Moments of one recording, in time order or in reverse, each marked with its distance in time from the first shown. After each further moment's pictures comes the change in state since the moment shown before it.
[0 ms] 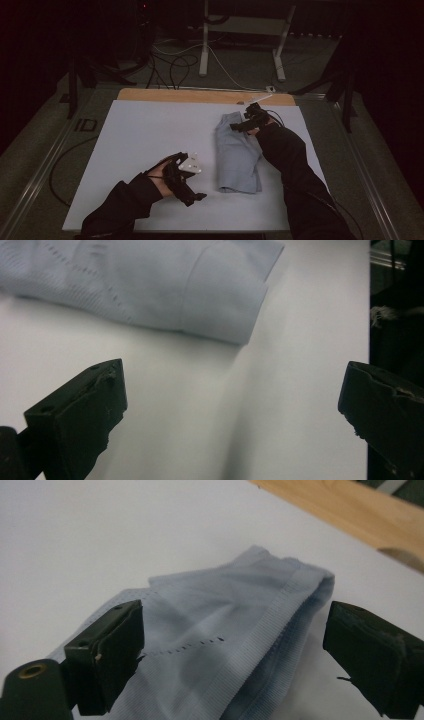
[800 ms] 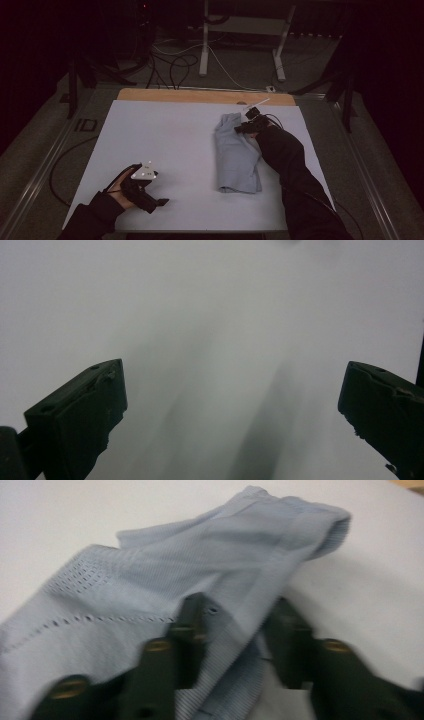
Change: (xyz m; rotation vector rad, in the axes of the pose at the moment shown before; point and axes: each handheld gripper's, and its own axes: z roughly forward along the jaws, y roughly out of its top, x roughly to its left) left arm 0.013 -0.115 -0.036 -0.014 0.089 -0.223; right arm -0.006 -0.015 0.012 0.111 -0.020 -0.001
